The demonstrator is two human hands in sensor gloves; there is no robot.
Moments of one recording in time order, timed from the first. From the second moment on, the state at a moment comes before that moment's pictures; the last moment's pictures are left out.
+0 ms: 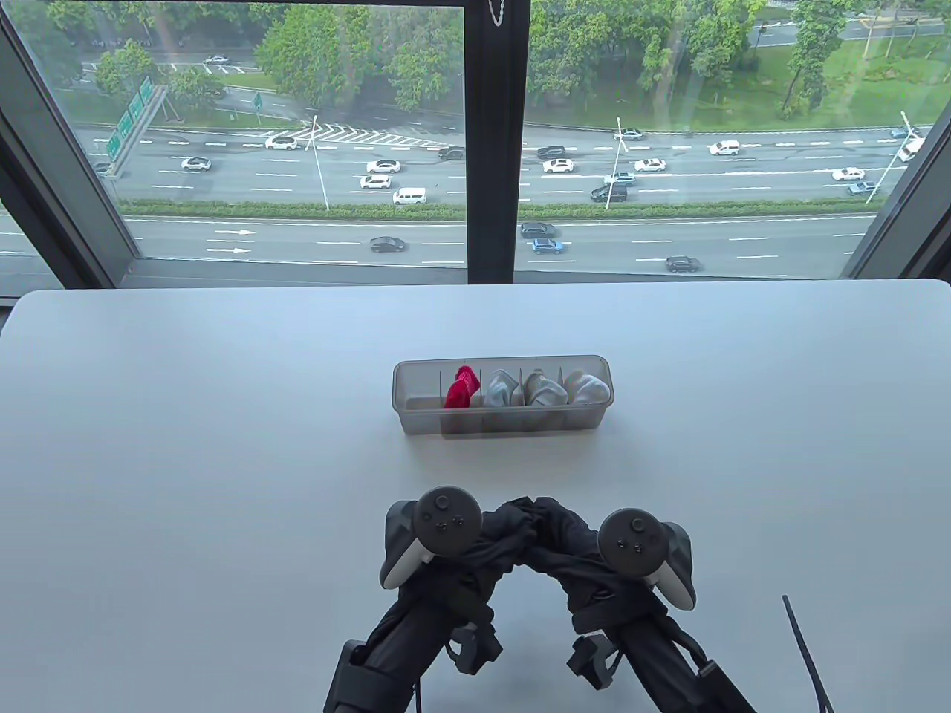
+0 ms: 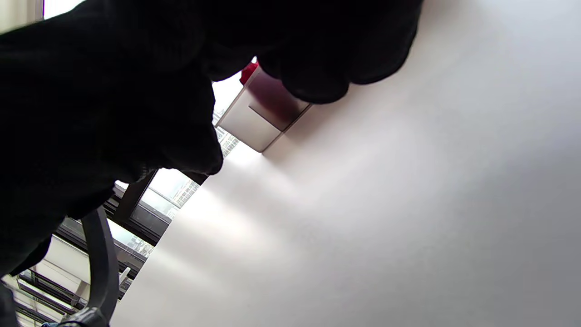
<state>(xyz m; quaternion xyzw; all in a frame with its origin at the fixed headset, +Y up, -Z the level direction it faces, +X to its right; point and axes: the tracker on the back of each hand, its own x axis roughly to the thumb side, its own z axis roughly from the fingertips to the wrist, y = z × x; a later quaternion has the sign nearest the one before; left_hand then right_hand) -0.064 -0.714 -0.298 -0.10 -0.21 0.35 0.91 0.134 -0.743 -0.287 0.15 0.11 0.88 0.43</state>
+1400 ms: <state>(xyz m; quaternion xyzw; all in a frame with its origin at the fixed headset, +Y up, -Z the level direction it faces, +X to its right) -0.050 -0.719 -0.297 -0.14 -0.24 0.35 0.89 0.156 -0.734 -0.288 0.07 0.04 0.79 0.61</state>
